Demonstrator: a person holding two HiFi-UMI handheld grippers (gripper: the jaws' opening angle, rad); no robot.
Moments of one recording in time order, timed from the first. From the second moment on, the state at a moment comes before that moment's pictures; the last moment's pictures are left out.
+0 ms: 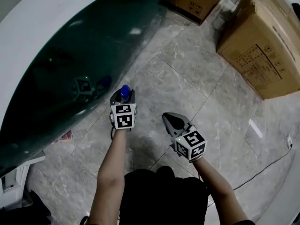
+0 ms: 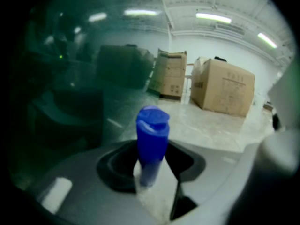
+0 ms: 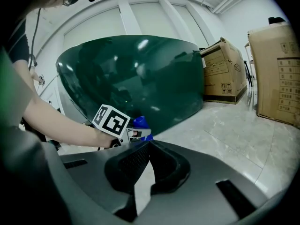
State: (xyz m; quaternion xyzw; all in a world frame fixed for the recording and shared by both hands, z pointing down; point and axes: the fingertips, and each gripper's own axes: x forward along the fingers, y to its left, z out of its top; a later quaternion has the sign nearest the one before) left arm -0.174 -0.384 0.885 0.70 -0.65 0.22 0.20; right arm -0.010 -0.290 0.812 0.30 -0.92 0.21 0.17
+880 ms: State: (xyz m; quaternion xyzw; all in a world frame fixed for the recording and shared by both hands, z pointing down) left arm -0.169 -0.334 0.785 0.73 -0.64 0.15 0.18; right arm -0.021 -0.283 0.747 0.31 -0.93 0.16 0.14
